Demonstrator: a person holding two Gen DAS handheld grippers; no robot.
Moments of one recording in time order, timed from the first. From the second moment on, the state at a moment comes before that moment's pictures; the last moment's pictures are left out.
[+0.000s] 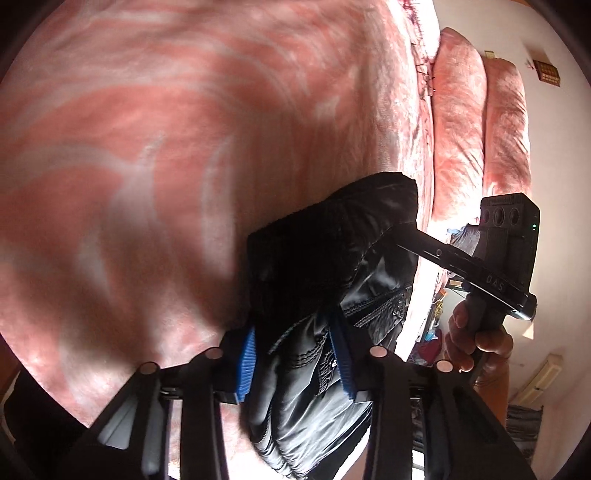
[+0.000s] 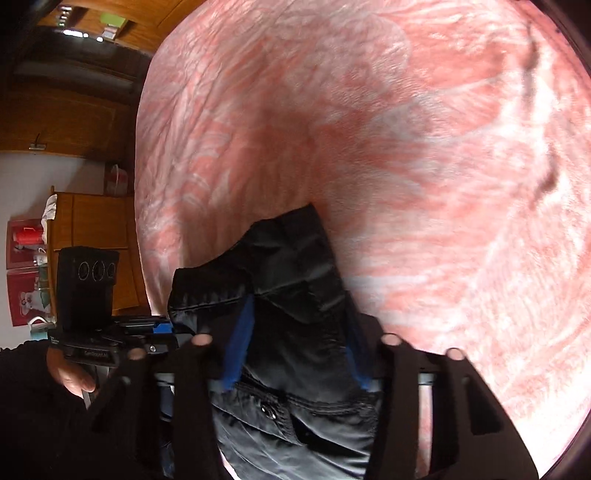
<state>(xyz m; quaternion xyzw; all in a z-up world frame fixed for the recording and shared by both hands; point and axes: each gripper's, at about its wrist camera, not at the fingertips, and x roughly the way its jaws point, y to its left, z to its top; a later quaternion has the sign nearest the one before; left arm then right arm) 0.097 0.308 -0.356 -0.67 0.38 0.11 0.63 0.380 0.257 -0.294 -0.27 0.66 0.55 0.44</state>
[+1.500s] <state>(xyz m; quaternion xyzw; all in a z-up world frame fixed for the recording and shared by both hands) 0.126 0.106 -0.075 -0.32 0.36 -0.04 0.87 0.346 -0.022 -0.026 -0.17 0.50 0.50 0.68</state>
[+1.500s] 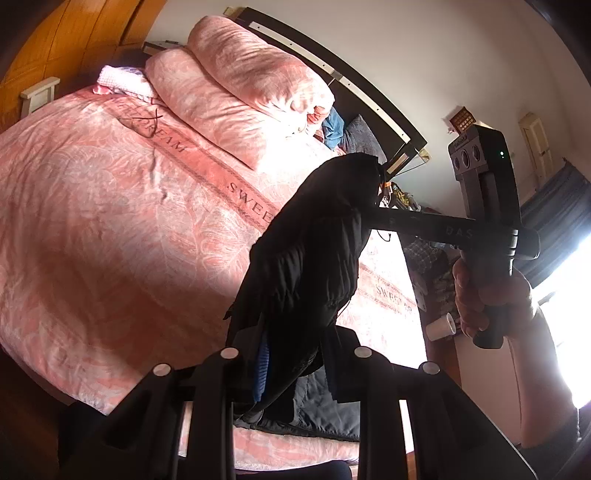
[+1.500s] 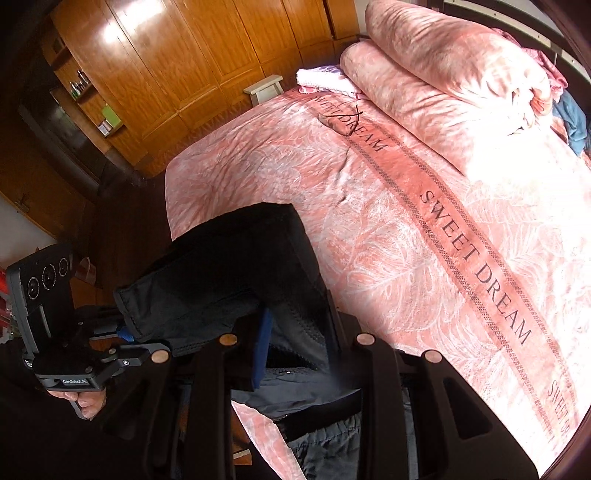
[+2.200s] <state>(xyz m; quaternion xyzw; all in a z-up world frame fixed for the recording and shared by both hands) 0.132 0.054 -0.056 -0.26 0.37 -0.07 0.89 0.343 -0.087 -0.014 -0.14 0.49 0.48 0.71</state>
